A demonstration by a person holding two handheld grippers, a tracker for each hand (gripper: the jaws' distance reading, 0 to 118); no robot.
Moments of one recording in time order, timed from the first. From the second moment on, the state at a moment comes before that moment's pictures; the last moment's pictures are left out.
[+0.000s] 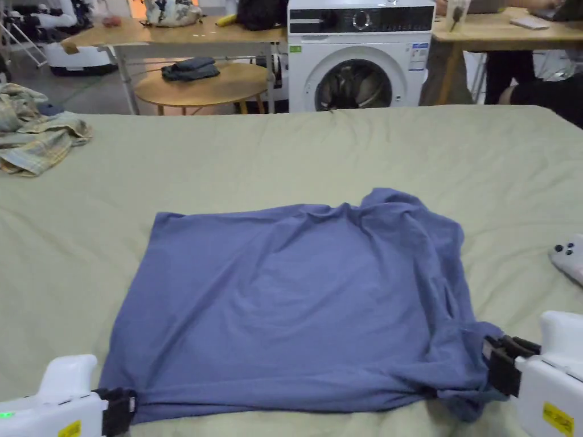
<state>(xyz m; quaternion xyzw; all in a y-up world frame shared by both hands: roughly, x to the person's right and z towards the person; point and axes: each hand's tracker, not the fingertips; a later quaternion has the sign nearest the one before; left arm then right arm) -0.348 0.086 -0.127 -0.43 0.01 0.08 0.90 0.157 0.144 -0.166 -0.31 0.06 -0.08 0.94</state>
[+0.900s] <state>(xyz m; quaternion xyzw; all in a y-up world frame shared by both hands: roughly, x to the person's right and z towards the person) -0.363 0.180 -0.193 -0.33 -0.01 0.09 0.94 0.154 0.164 -0.255 -0.31 0.09 -0.14 0.94</state>
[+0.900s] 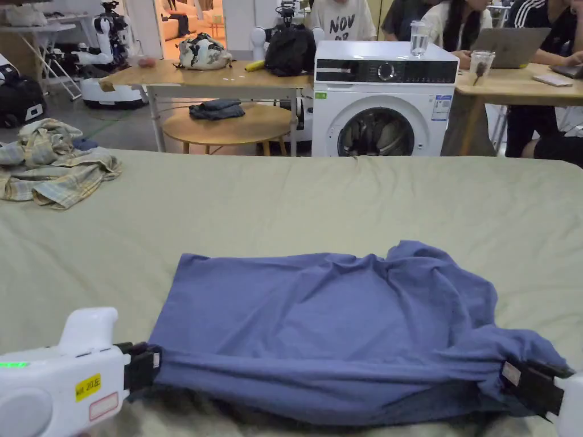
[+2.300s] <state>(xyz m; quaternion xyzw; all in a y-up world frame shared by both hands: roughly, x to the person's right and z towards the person) -0.393 0.178 -0.254 -0.29 0.04 0.10 0.95 0.120 0.168 -0.305 -0.26 0.11 -0.06 0.96</state>
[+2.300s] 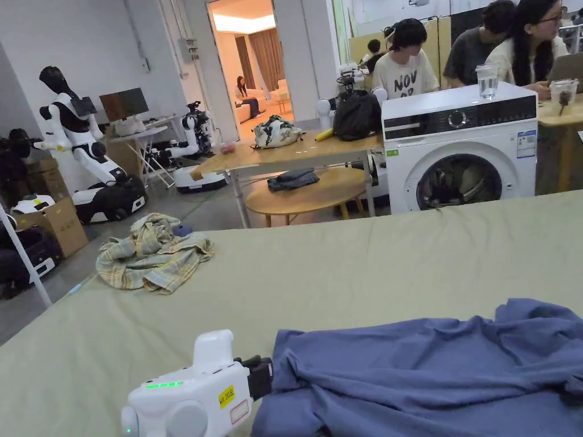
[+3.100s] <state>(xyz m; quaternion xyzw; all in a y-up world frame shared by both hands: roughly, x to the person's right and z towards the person) -0.384 0.085 -0.318 -0.43 0.04 0.13 0.89 0.161 0.107 -0.338 -0.39 0.06 -0.19 0.90</state>
